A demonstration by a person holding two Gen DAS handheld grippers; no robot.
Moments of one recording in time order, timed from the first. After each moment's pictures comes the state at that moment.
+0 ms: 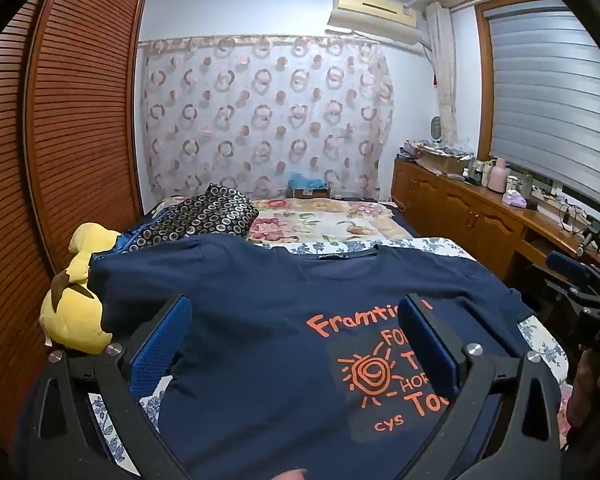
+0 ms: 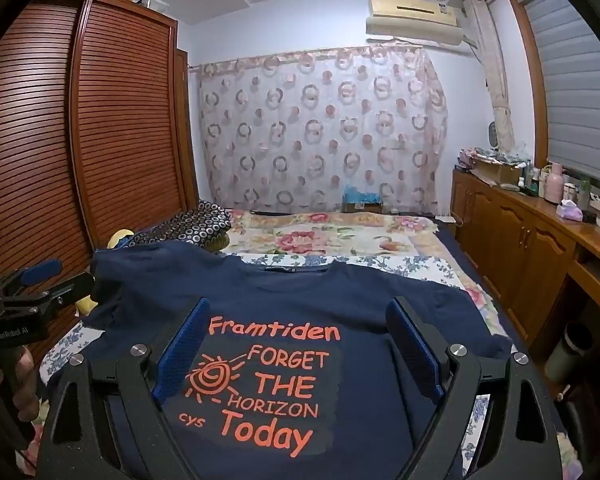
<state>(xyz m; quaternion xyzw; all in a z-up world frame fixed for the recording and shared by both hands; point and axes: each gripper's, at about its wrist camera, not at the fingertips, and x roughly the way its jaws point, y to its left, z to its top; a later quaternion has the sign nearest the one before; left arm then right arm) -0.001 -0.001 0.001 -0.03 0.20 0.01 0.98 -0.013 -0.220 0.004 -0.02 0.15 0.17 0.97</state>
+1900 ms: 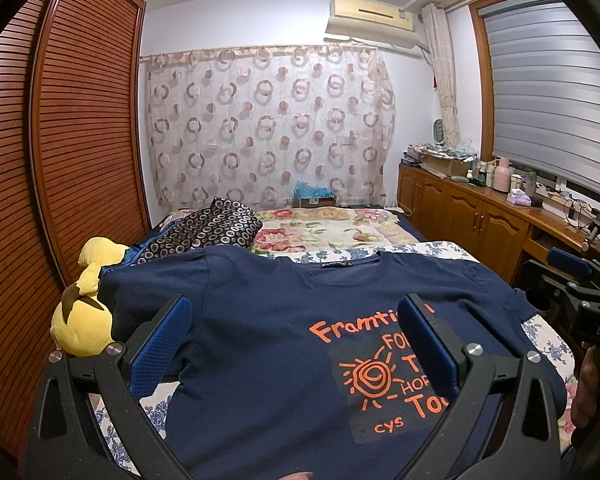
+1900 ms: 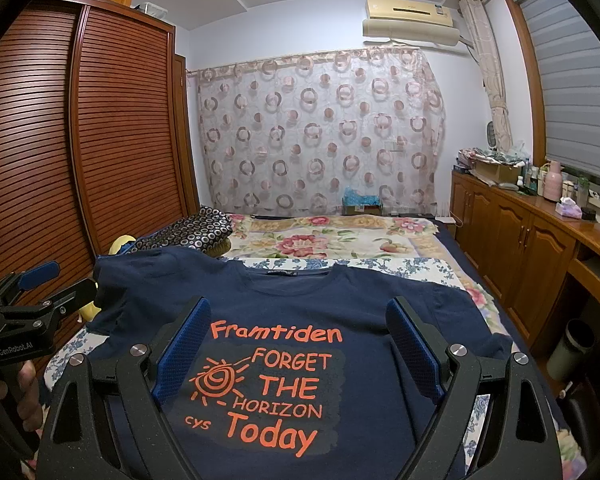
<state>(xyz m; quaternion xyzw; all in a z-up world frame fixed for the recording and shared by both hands) -0.009 -0.008 0.013 -0.01 0.19 0.02 0.98 -0.016 -0.221 0.006 -0.01 0.14 0.17 0.97</state>
